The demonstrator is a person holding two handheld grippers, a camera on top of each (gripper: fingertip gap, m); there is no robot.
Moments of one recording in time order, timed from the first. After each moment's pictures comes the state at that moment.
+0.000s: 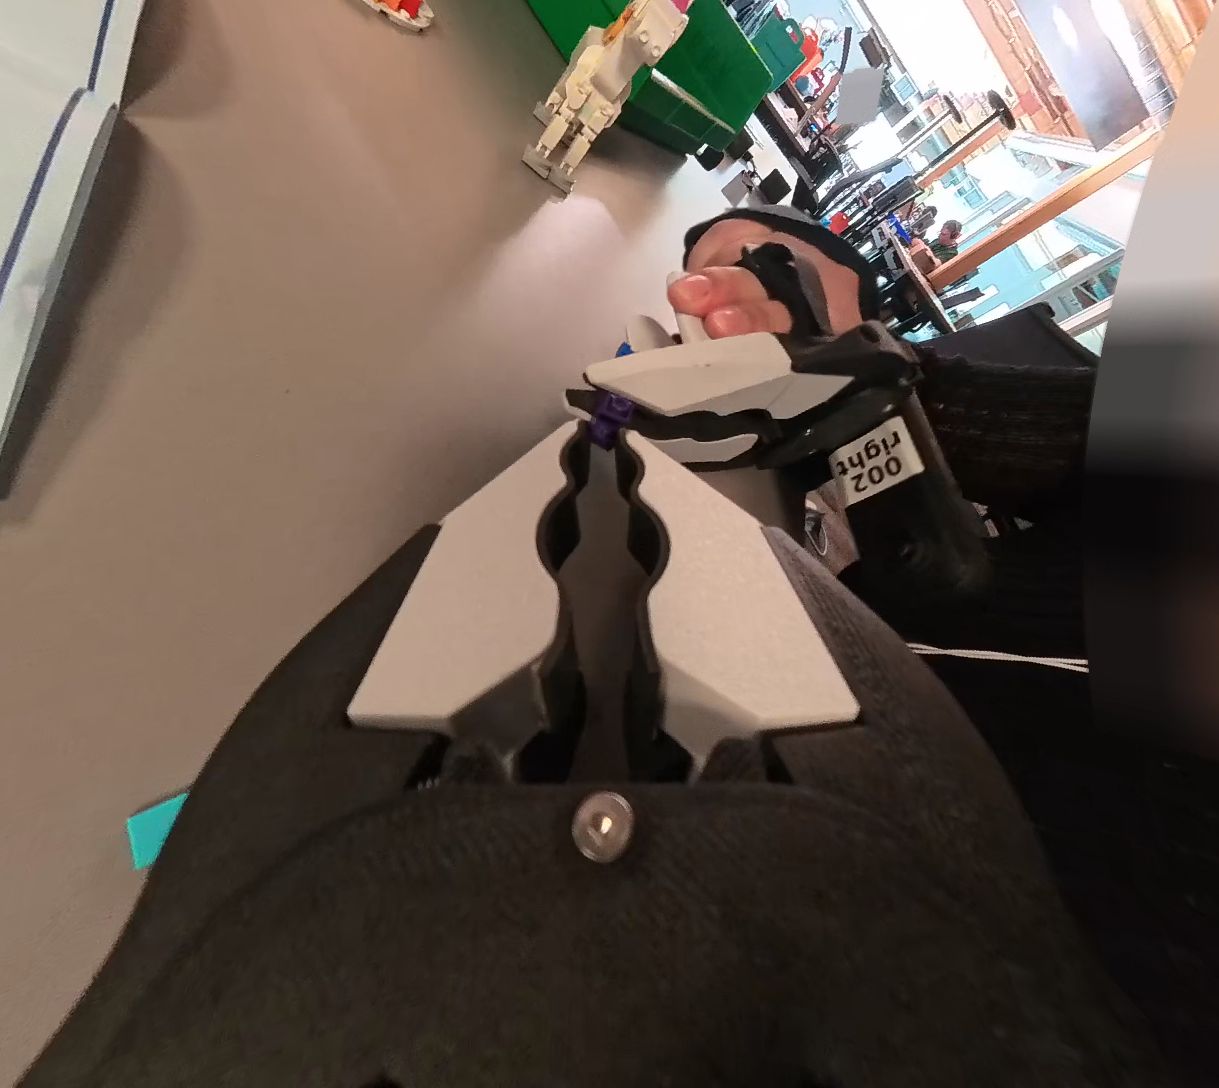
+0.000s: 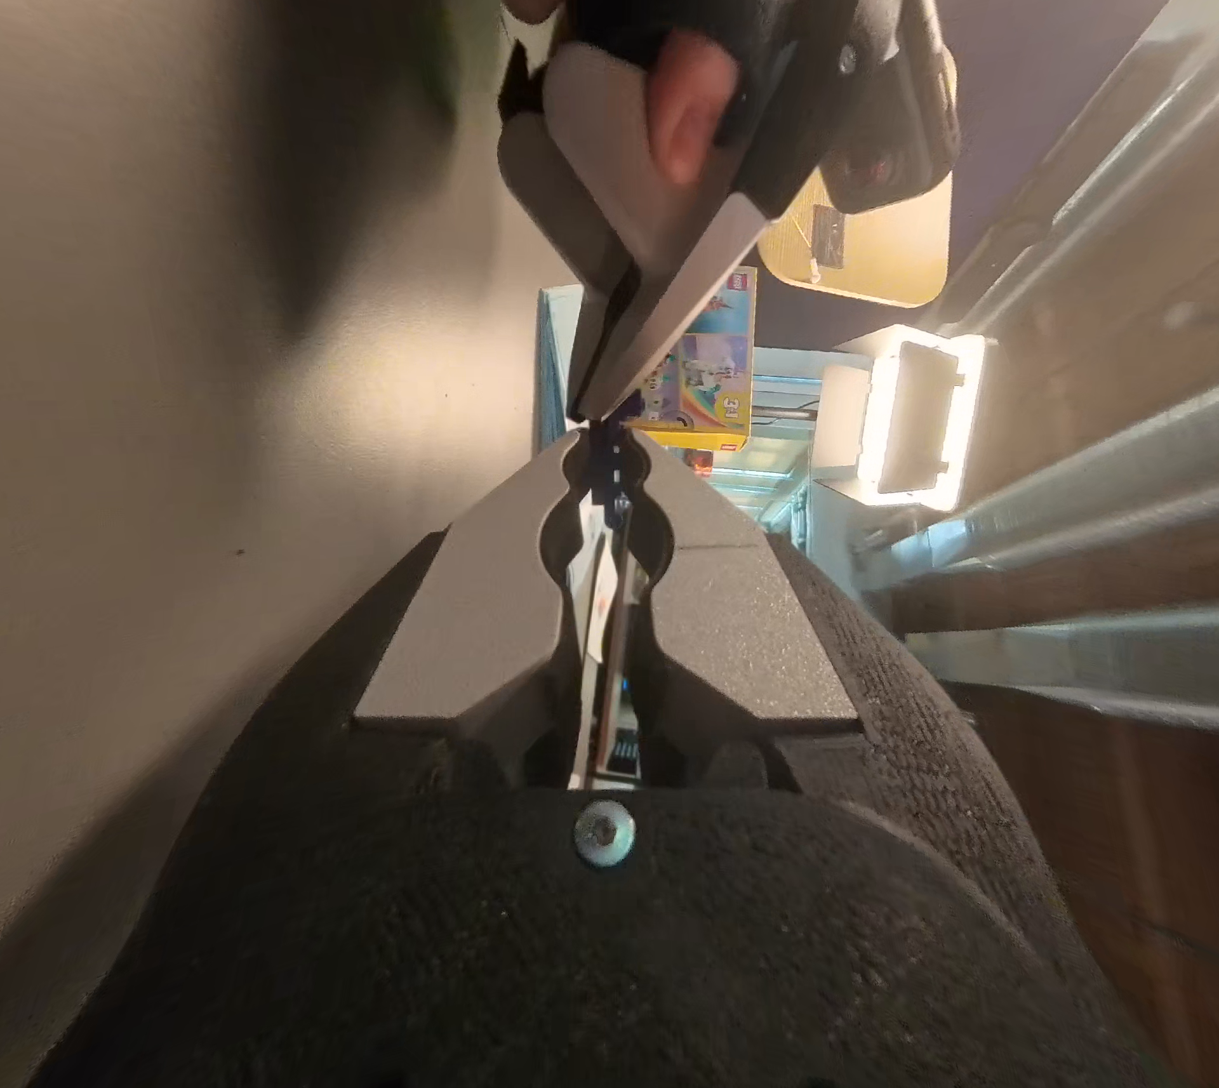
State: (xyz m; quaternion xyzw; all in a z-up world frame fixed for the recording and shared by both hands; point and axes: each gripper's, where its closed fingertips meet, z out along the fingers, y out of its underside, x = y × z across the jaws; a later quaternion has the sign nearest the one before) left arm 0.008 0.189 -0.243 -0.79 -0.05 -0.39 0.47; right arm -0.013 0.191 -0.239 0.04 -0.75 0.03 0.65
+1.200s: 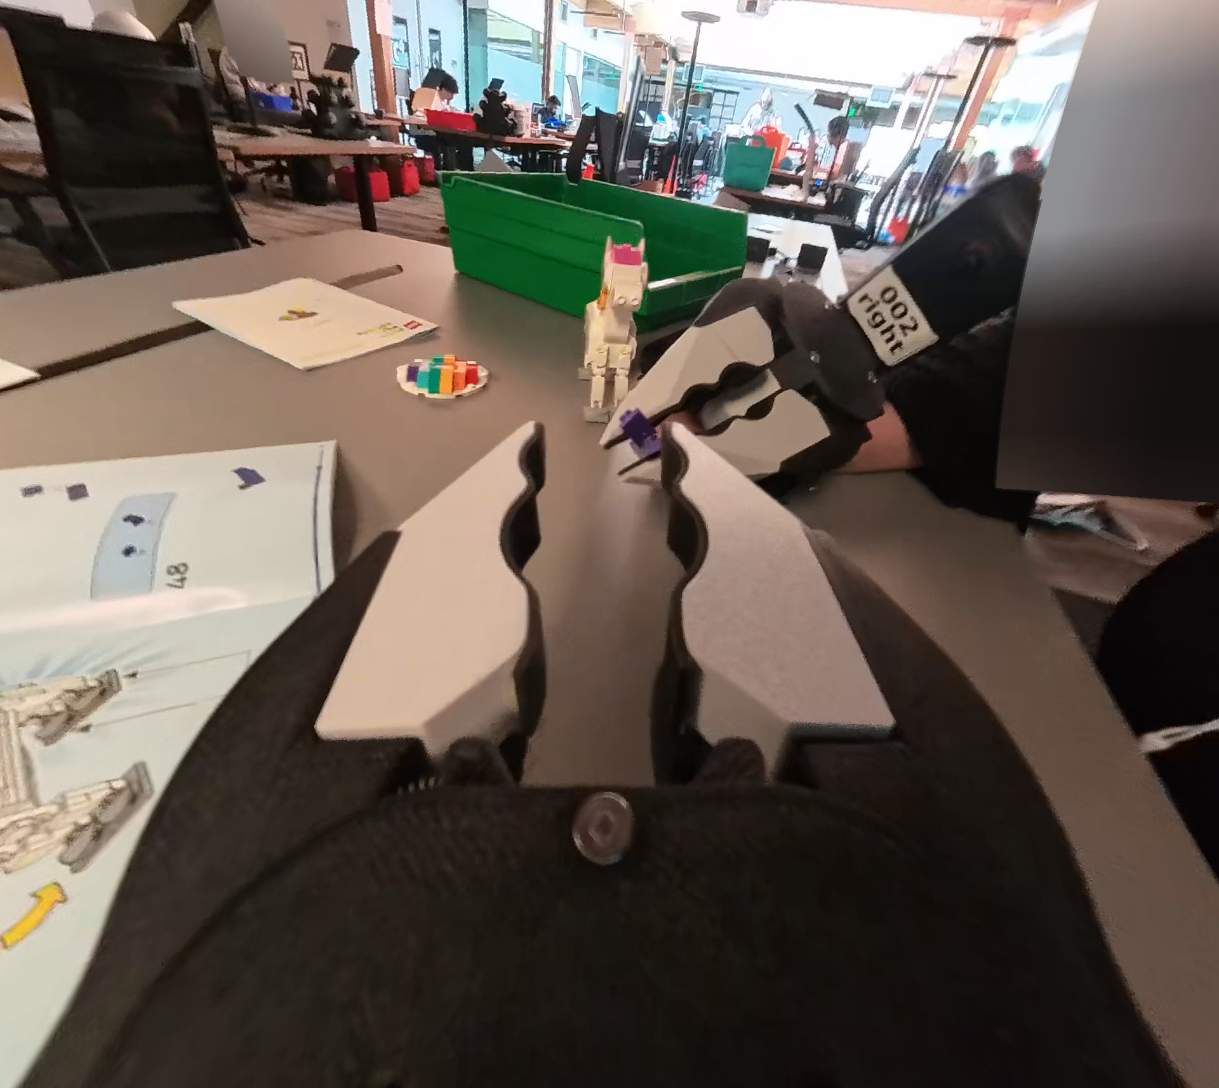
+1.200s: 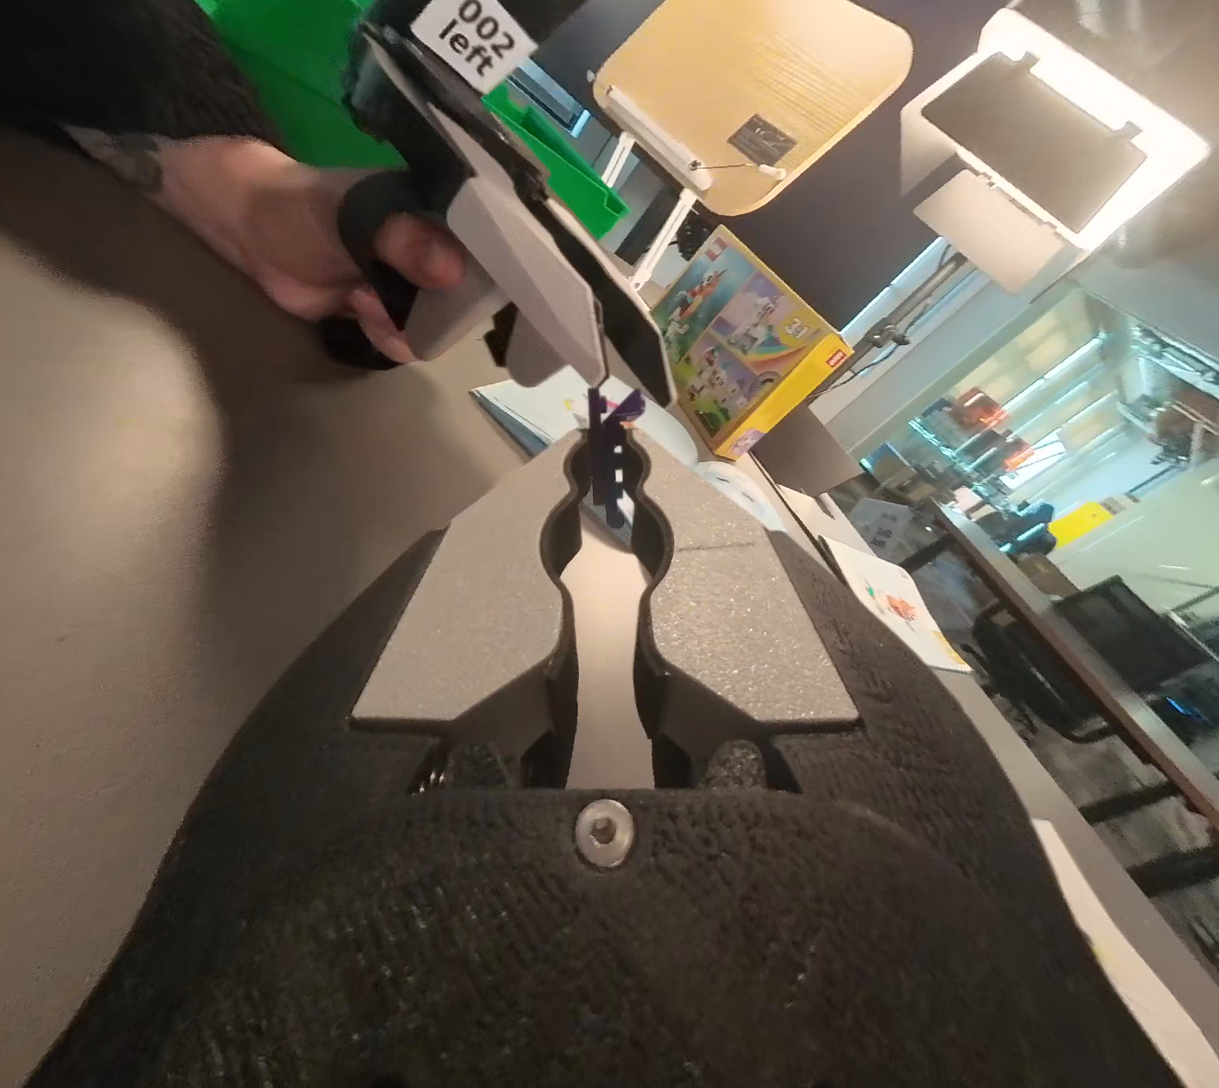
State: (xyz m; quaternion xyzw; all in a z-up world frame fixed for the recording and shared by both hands) left arm -0.016 0.244 -0.192 -0.70 0.13 -0.21 0.67; right arm -0.018 0.240 -0.203 -0.21 -0.68 0.40 0.57
